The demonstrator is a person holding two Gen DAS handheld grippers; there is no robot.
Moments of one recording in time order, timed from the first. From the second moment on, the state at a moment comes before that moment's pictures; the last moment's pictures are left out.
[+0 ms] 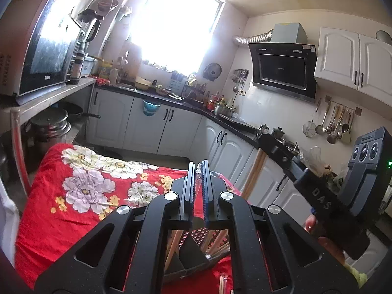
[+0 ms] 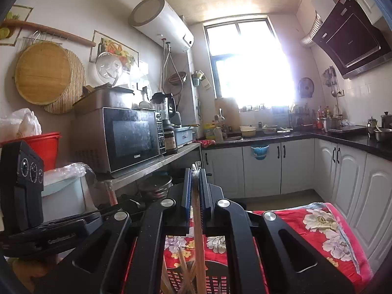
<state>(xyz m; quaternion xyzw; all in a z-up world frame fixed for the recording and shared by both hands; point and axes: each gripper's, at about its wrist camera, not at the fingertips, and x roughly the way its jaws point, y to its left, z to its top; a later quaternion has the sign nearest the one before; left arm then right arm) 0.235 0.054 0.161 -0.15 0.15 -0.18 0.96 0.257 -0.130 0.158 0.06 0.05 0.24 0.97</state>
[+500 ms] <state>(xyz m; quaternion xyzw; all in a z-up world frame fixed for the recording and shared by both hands) 0.246 0.054 0.134 -0.17 0.18 -0.18 0.95 0.270 -0.106 0.115 0.01 0.04 0.23 0.97</state>
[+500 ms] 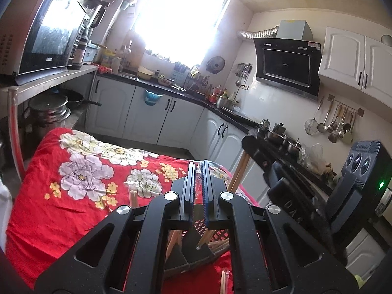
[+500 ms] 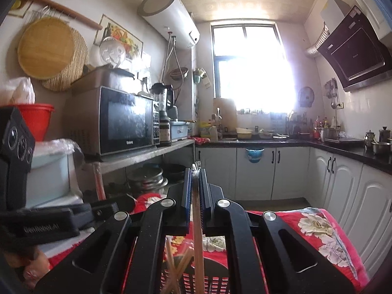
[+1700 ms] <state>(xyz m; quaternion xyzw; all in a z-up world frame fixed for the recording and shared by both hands) 0.230 0.051 0.101 -0.16 0.20 -0.14 0.96 0.214 -0.151 0.046 0.01 0.09 0.19 0.98</state>
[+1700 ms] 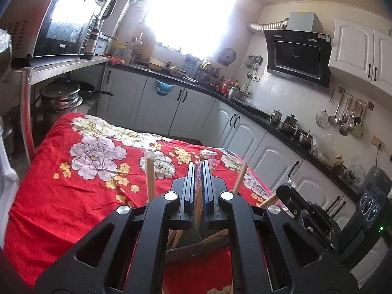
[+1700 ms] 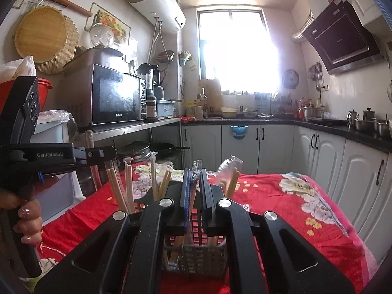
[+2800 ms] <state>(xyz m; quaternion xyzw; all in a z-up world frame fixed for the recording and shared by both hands) 0.203 0.059 0.093 -0.17 0.23 -0.12 0.95 0.192 -0.163 0.049 0.03 0.14 0.18 0.97</state>
